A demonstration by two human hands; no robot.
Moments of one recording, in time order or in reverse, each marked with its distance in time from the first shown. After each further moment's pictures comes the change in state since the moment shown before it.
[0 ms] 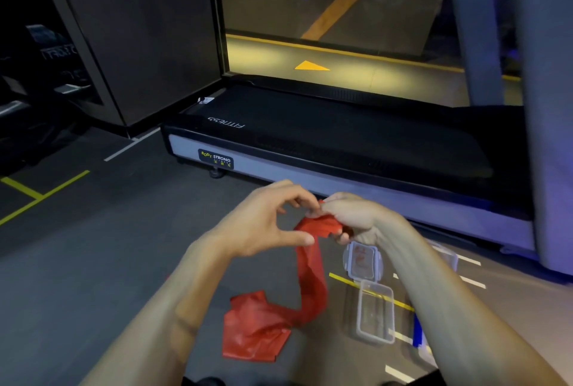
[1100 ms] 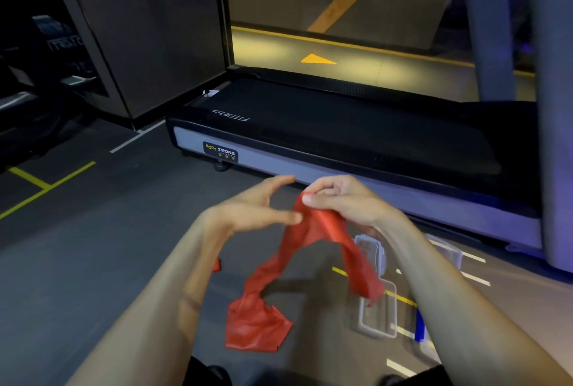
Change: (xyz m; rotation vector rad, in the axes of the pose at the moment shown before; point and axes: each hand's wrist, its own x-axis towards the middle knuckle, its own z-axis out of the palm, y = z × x) left_hand 0.010 -0.037 -0.005 -0.185 -0.222 -0.467; right_hand 0.014 0.010 0.002 0.121 -0.047 -0.389
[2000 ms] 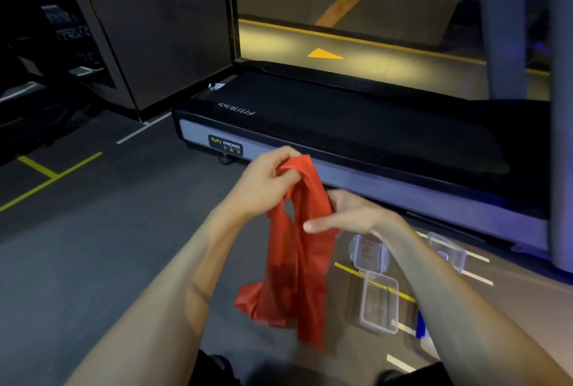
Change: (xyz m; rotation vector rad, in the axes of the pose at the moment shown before) left_hand 0.003 0.021 0.006 -0.196 0.453 0.328; right_hand 0.003 0.021 0.001 -0.253 -0.160 0.137
